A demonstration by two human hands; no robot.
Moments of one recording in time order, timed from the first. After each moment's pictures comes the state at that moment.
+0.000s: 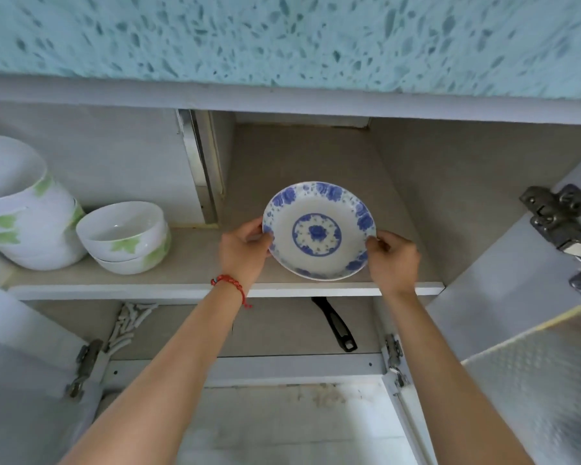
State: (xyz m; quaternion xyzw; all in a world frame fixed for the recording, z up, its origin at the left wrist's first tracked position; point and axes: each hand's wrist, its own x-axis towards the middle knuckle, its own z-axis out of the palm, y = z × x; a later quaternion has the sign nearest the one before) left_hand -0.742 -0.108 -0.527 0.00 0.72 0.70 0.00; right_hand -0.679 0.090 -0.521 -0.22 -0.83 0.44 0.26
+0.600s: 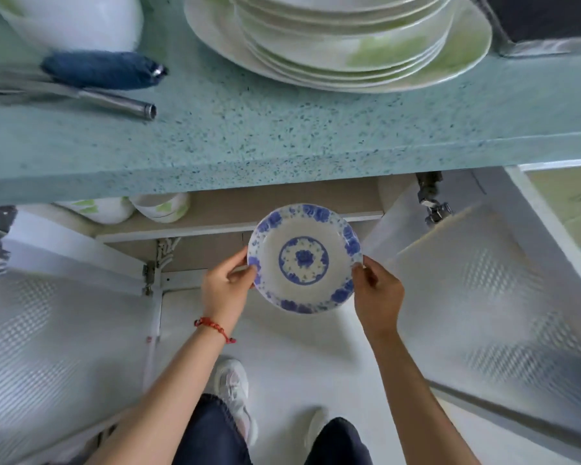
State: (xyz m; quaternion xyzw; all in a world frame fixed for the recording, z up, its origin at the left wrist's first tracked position) left_hand -0.550 -0.157 -0.392 -0.08 0.78 0.61 0.11; right_hand -0.481 0.040 -0.395 -0.31 -0.79 0.50 0.17
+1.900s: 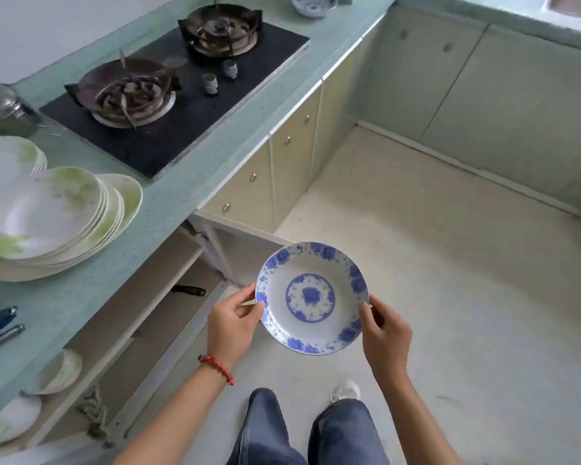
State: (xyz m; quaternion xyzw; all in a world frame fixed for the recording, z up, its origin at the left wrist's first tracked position) left_hand -0.349 -0.065 -0.095 0.30 0.72 0.50 0.37; right_hand -0.142 -0.001 -0.098 -0.64 -0.56 0.38 0.37
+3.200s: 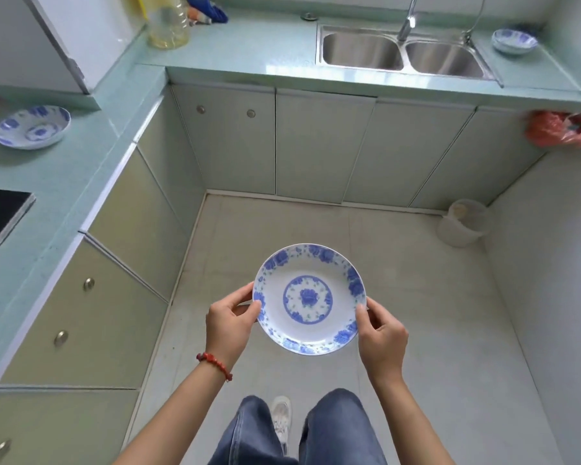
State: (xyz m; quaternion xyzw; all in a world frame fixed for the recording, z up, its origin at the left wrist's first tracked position) left_hand -0.085 0.512 -0.080 0.46 0.61 0.43 0.47; right_hand 0.124 0.467 -0.082 -0.74 -0.40 0.24 0.47
